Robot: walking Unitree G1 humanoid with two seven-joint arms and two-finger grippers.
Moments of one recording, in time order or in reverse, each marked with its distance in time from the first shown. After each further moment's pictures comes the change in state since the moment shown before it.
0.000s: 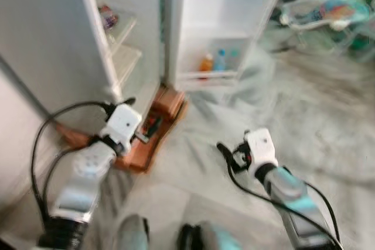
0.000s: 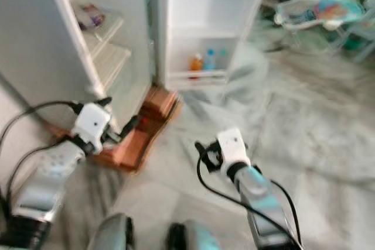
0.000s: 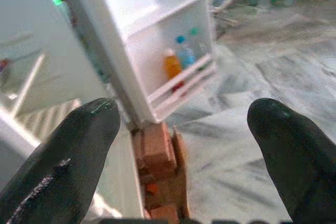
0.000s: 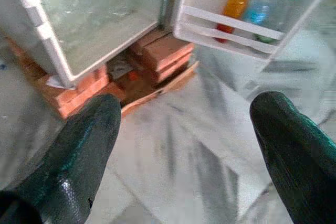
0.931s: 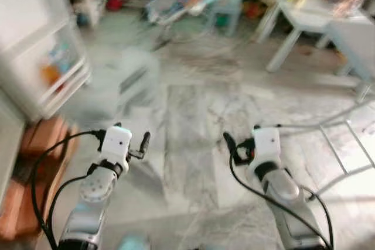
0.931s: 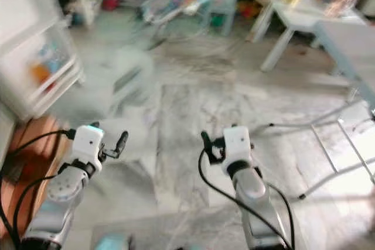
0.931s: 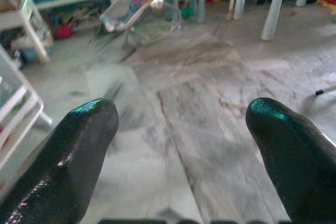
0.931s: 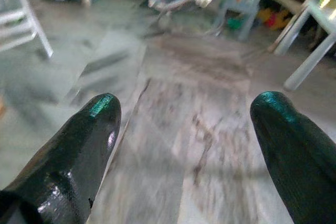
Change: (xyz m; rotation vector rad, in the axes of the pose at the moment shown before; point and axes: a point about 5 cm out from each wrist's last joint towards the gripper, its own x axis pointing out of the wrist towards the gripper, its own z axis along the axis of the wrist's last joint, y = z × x) left arm -0.016 -0.024 -0.044 -0.237 0.134 0.262; right arm 0.003 0.001 0.006 0.065 -0.144 -0.153
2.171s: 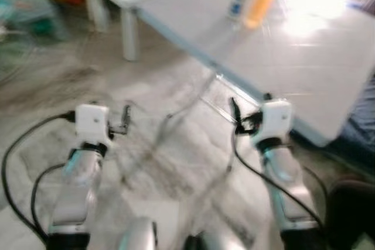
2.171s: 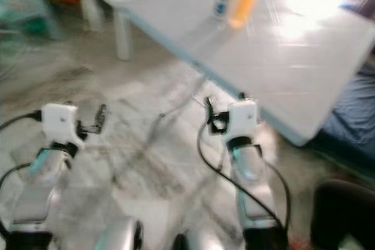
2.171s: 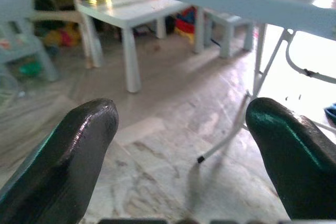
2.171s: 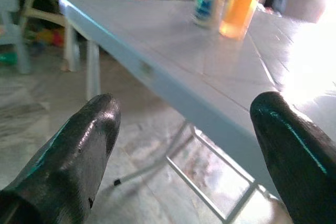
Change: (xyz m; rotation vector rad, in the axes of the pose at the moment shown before) left arm -0.001 0.021 0.041 -0.140 -0.088 0.169; right arm 0.011 -0.009 0.049 0.001 -0.234 -0.116
